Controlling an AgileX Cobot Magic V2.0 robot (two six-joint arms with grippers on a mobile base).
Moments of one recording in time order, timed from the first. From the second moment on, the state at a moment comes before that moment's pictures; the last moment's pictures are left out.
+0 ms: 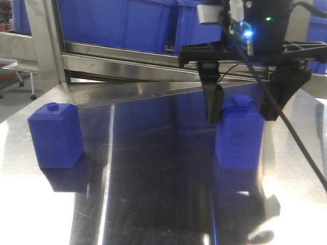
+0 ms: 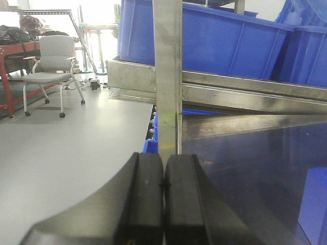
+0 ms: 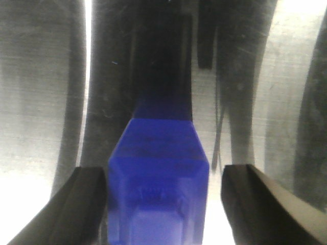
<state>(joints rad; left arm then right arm) -0.01 0.00 0.01 -0.09 0.04 0.07 0.57 1.71 -1.33 -0.07 1.06 0.61</state>
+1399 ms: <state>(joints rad) -0.01 0.00 0.01 -0.09 0.04 0.07 0.55 1.58 -1.19 -0.04 0.91 0.52</state>
